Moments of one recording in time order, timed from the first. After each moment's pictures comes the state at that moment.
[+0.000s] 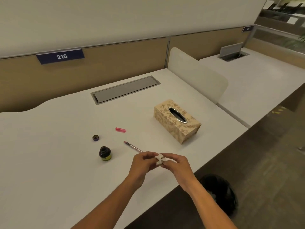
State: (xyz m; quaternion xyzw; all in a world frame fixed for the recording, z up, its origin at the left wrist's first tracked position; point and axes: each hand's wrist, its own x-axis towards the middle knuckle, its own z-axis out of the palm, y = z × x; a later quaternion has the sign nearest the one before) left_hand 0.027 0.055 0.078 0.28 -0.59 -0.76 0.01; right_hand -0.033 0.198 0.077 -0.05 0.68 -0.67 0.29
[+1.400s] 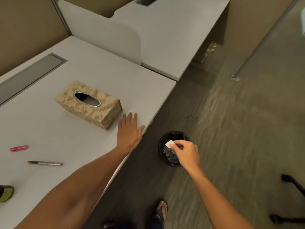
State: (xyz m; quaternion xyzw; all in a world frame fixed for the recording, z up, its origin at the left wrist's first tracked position) left_hand -0.165 0.240 -0.024 -0.03 -0.99 -0.15 -0.05; right_hand -0.085 0.472 -0.025 0.16 0.91 -0.37 0.04
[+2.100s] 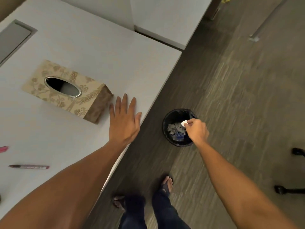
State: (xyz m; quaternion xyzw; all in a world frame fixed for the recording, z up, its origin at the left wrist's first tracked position) left_hand -0.186 0.243 -0.033 -0.05 -0.99 -0.07 -0.07; right_hand -0.170 0.518 -0.128 0.29 0.91 -0.26 0.15
